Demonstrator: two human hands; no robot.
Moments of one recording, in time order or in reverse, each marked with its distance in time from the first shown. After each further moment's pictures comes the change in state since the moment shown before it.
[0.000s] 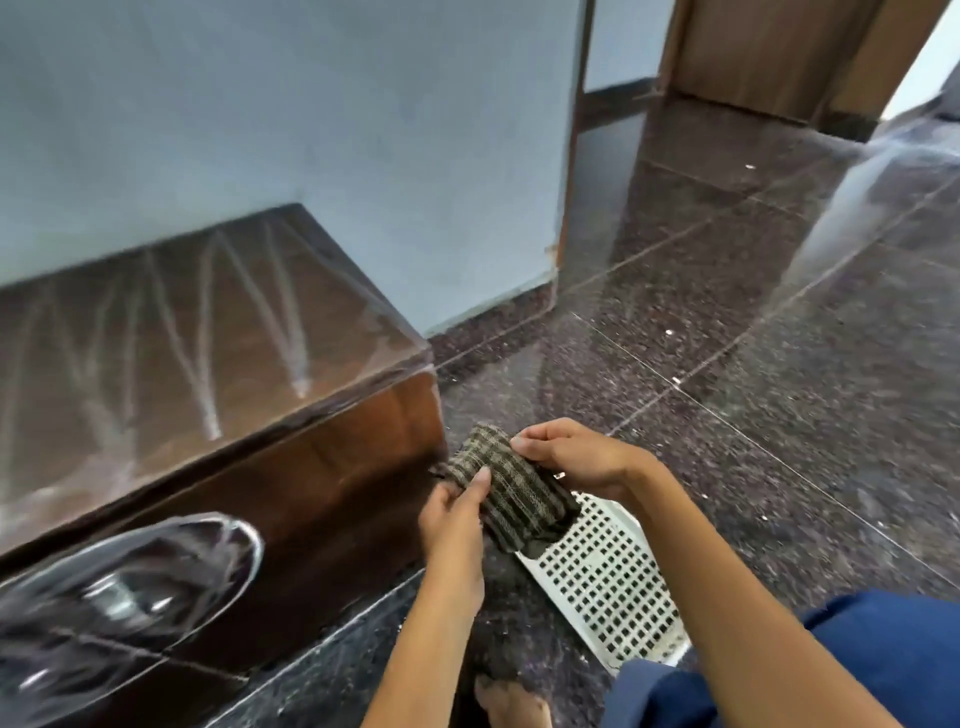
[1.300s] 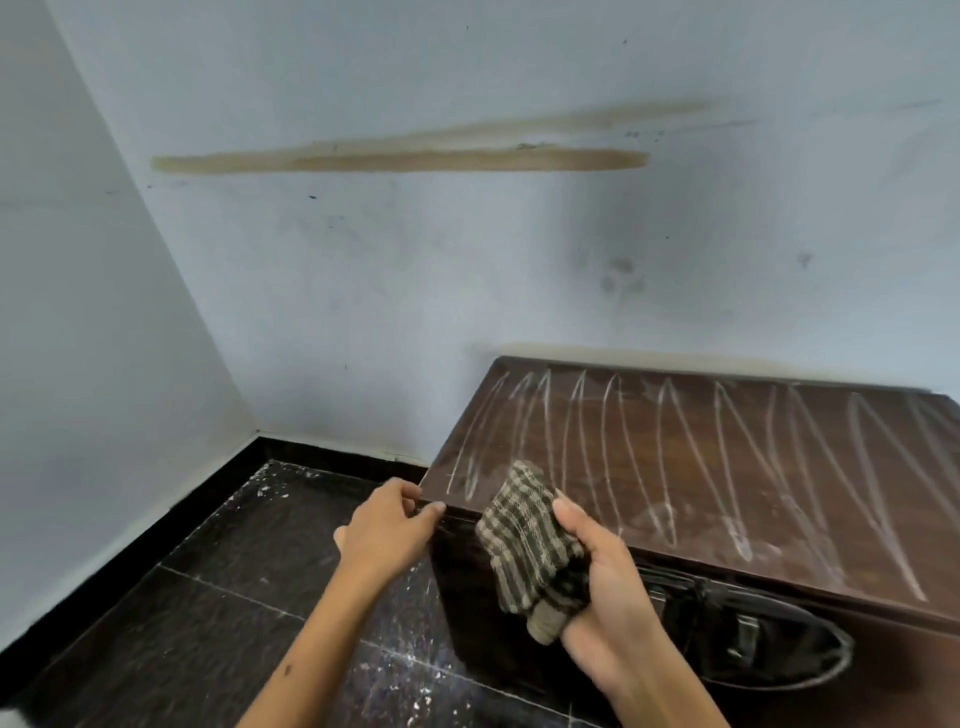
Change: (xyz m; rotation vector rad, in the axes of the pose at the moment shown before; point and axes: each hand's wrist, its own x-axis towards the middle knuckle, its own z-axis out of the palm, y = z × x) left_hand -0.202 0.246 -0.423 0.927 0.964 0.277; right_hand -0.072 -0.117 0.468 0.602 -0.599 -0.022
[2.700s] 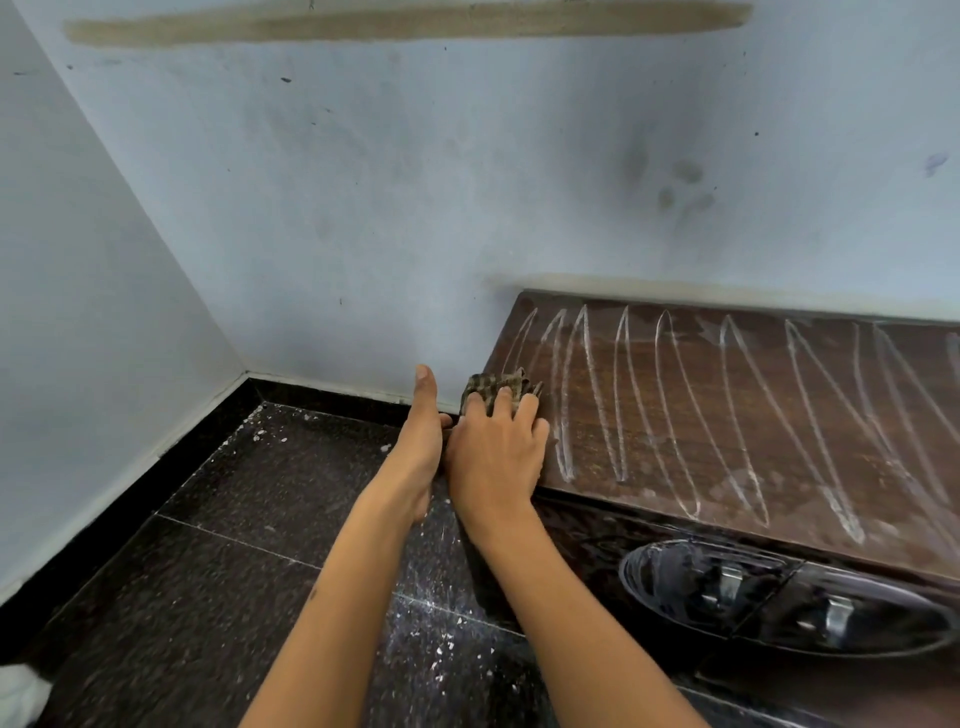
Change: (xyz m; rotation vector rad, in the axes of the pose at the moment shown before) left_hand 0.072 0.005 0.012 -0.827 -0.341 -0.342; right_hand 0.143 0.070 0.065 -2.028 0.471 -0.465
